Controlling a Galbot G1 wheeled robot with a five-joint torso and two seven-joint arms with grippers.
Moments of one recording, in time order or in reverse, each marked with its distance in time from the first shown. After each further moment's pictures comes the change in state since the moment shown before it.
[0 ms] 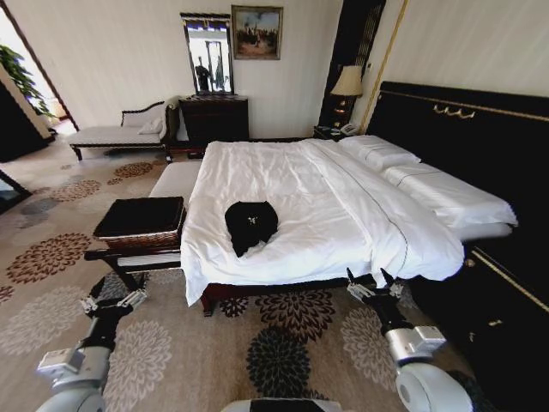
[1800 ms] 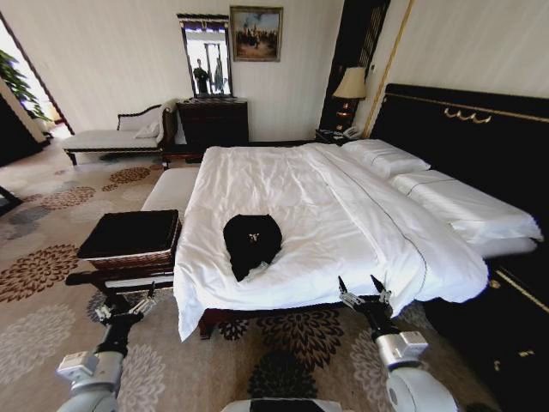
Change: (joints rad) left arm -0.015 -0.038 0.050 0.049 -0.001 0.014 0.004; right arm 0.013 0.016 -0.033 -0.069 -0.047 0.003 -0.013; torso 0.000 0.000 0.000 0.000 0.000
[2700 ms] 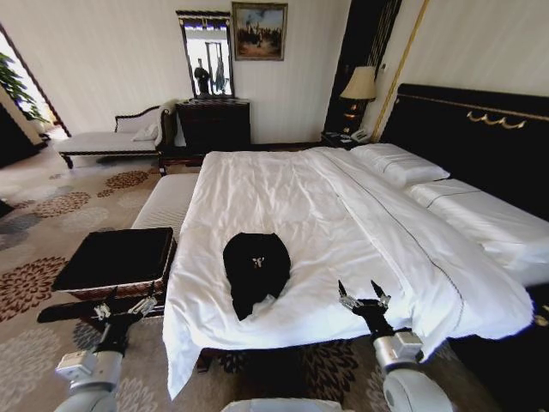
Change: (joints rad) left arm -0.005 0.018 0.018 0.002 0.004 0.001 0.001; right arm -0.006 0.005 -0.012 -0.004 -0.012 -0.018 0.023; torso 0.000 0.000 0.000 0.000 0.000
